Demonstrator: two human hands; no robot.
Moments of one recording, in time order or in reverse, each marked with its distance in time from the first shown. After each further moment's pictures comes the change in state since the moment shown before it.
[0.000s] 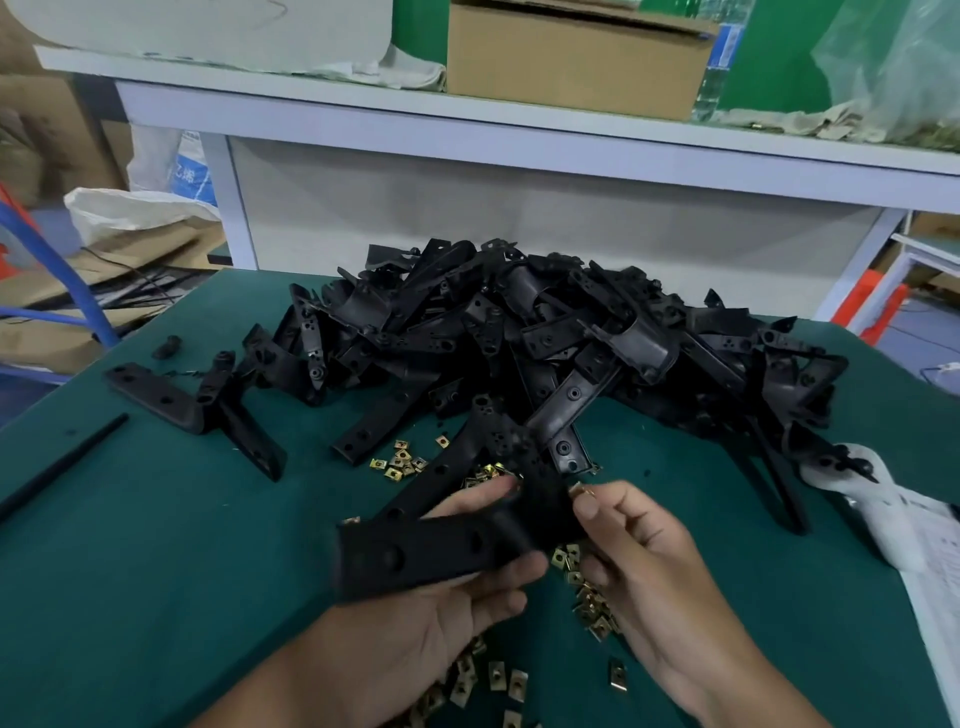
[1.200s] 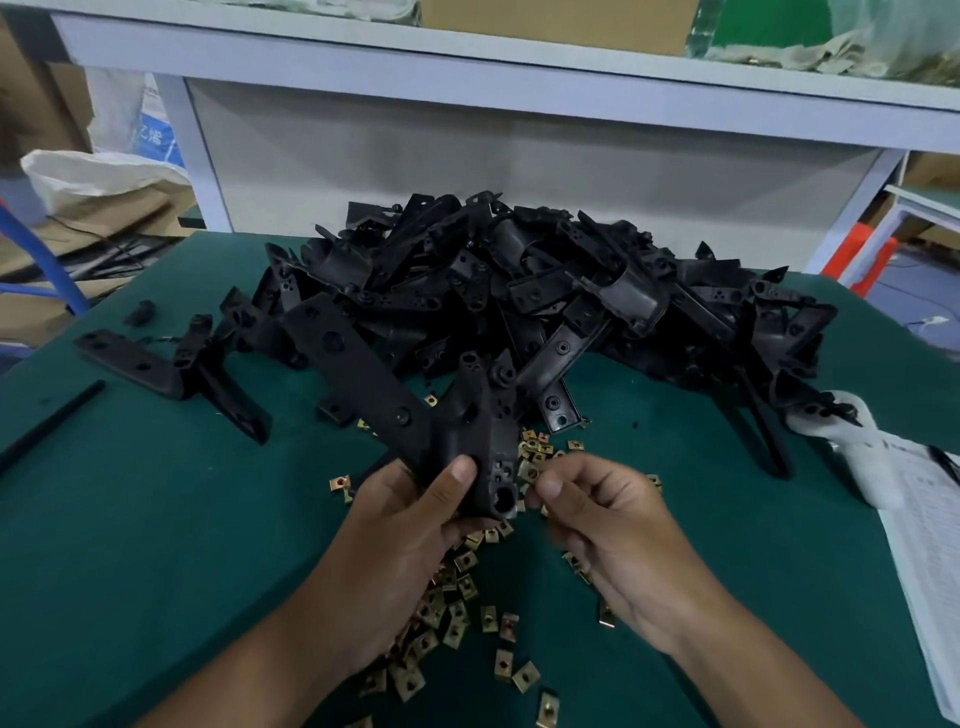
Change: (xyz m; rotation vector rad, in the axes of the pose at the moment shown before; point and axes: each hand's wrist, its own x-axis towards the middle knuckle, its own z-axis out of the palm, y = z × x) left_hand -0.007 0.015 0.008 0.310 -0.045 0.214; right_hand -0.005 0.003 0.007 0.014 -0.130 0.027
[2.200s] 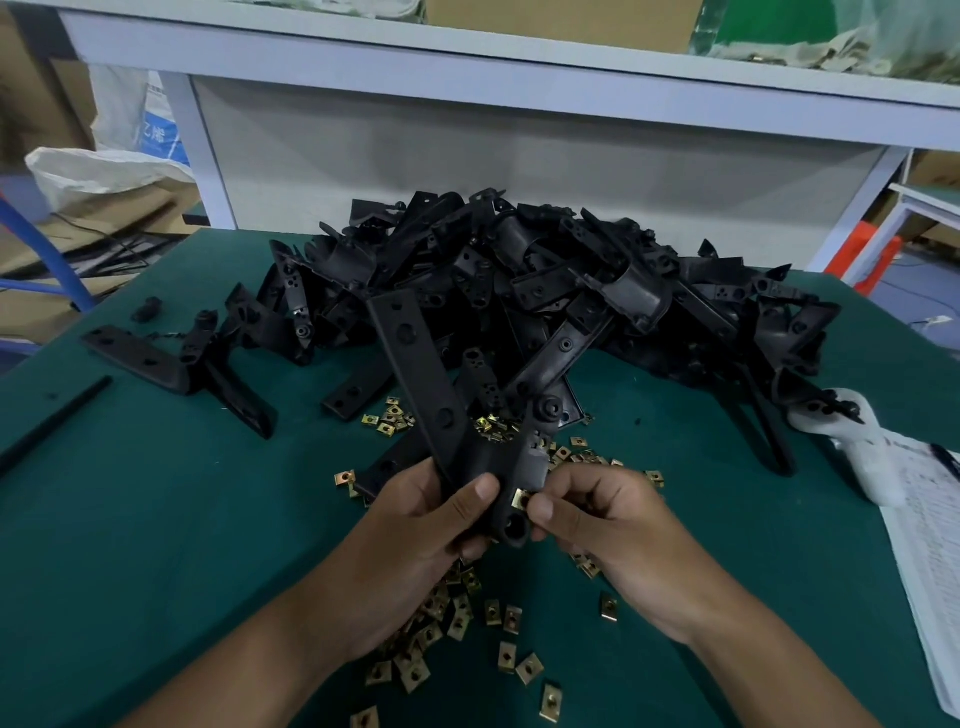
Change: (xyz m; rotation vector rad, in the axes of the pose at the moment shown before) left_hand -0.003 0.001 -0.004 0.176 -0.141 -0.087; right_hand -0.002 -0.006 -0.006 -0.298 -0.177 -0.023
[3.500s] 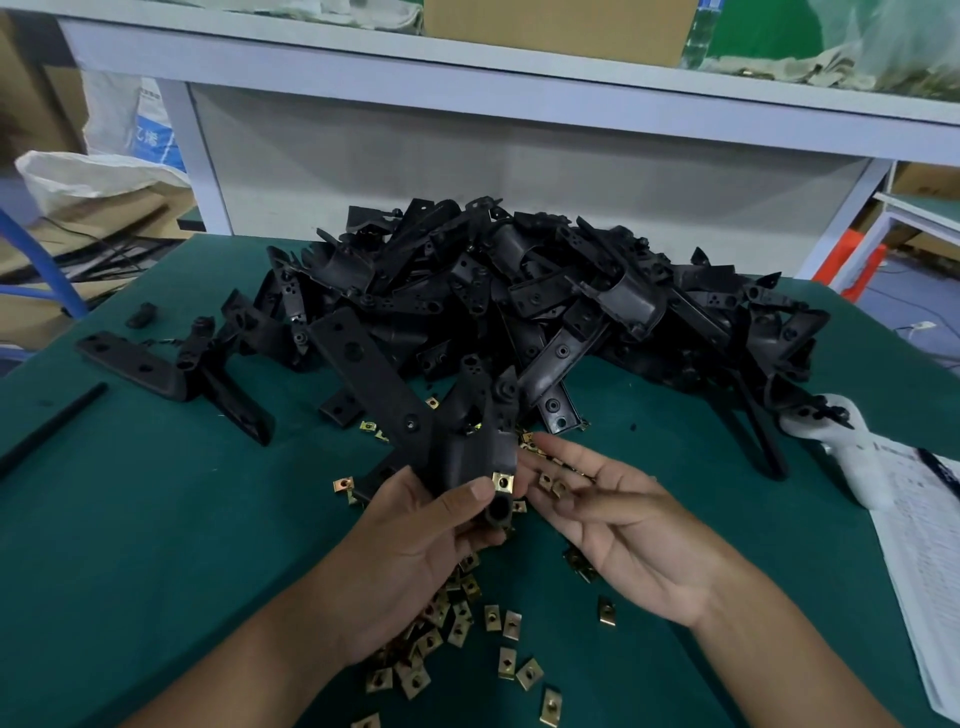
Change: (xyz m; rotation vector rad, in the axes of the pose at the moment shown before) left_hand 0.004 0.001 0.001 -0.279 0.053 -0.017; right_hand 0.013 0.011 -0.018 0.780 0.015 0.187
